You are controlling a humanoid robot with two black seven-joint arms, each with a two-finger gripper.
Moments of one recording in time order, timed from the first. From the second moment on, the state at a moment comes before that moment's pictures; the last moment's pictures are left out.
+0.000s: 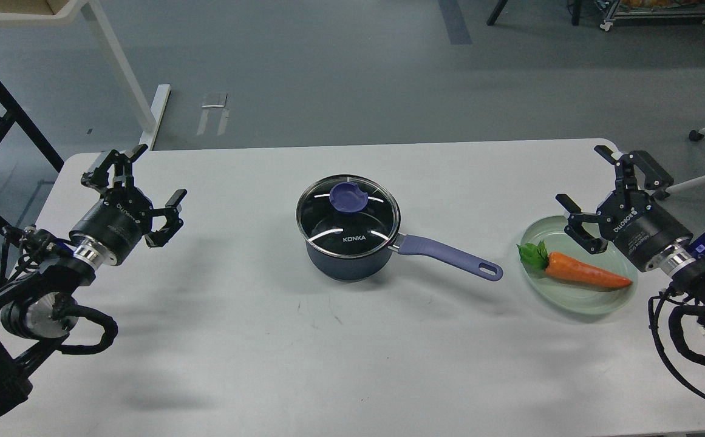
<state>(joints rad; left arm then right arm) -0.41 0.55 -0.76 -1.01 0.12 -0.33 -0.39 0.50 -0.75 0.49 1.07 -0.04 0.40 0.49</state>
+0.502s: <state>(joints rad) -0.40 0.59 -0.77 -1.01 0.12 -0.32 -0.40 0.61 -0.91 0.48 1.18 -0.26 0.27 0.49</state>
